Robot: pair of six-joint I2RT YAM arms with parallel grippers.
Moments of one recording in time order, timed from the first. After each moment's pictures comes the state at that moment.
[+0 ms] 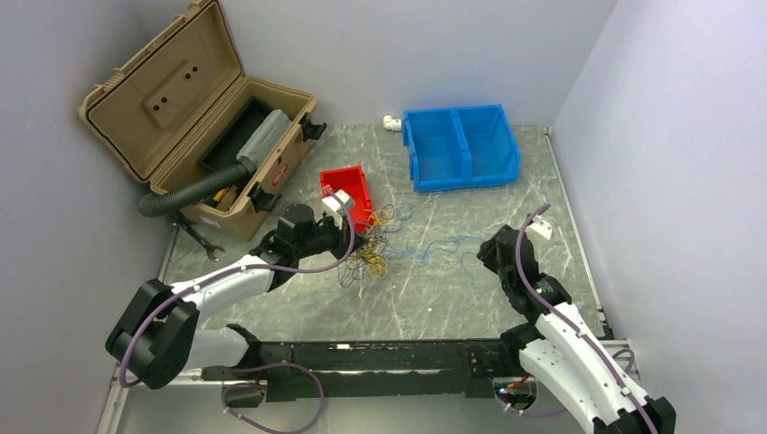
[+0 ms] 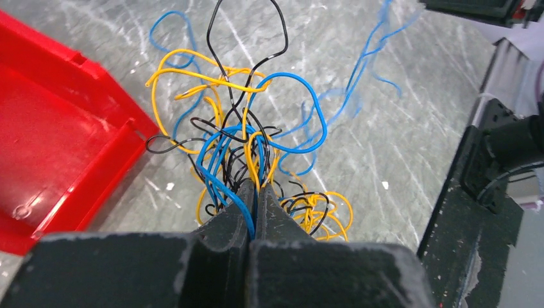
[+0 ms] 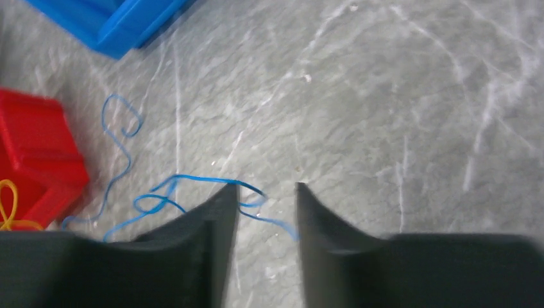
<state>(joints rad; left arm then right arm) -0.59 1.25 0.56 0.34 0.41 -0.21 0.37 0.65 0.45 -0.44 0.48 0.83</state>
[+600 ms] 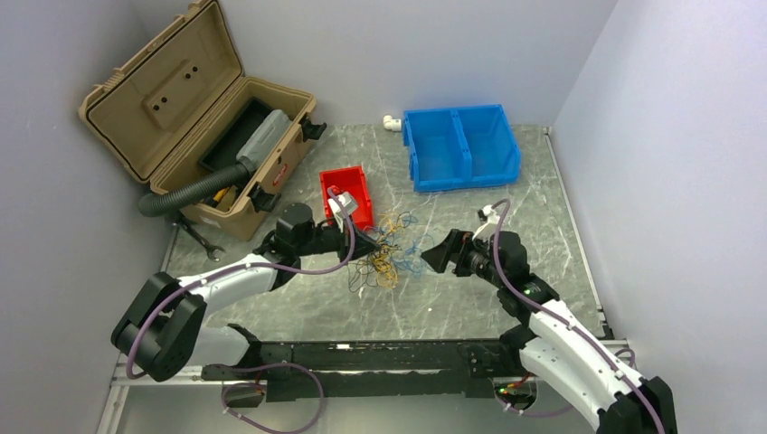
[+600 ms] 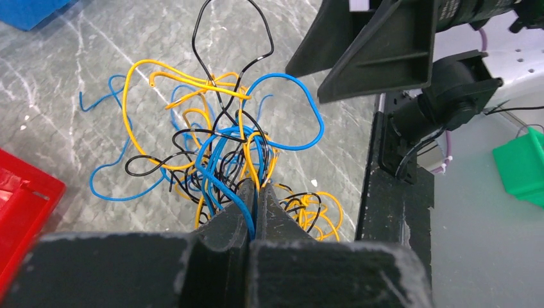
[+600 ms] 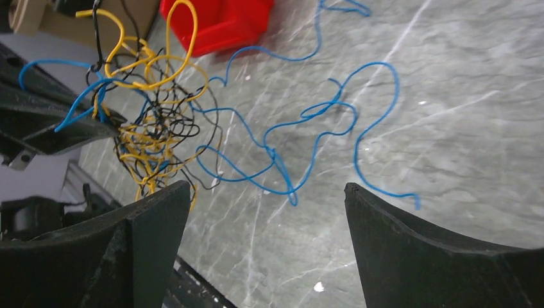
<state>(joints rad) -0.59 1.29 0.54 0.54 0.69 -0.27 0.42 0.69 0.36 -0.09 -0.23 0.62</state>
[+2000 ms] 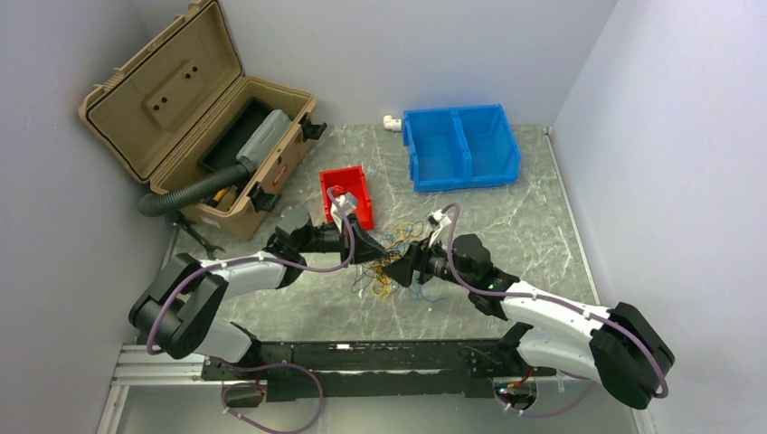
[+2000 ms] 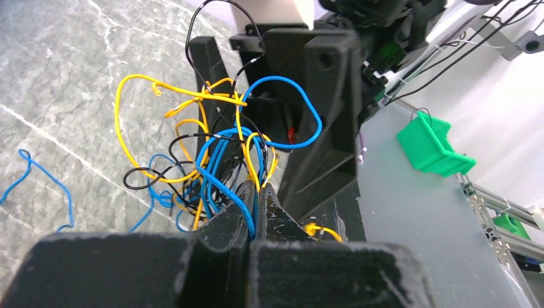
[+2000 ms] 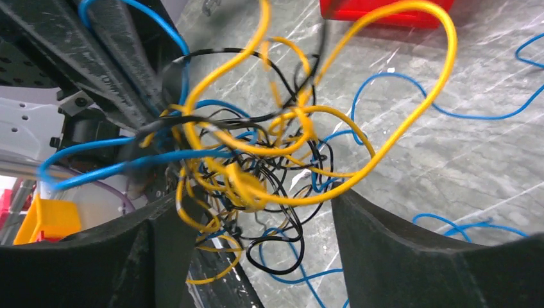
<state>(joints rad) -0.59 1.43 0.52 0.92 0.96 -0.49 0.75 1.03 0.35 0.41 -0.30 0.61</state>
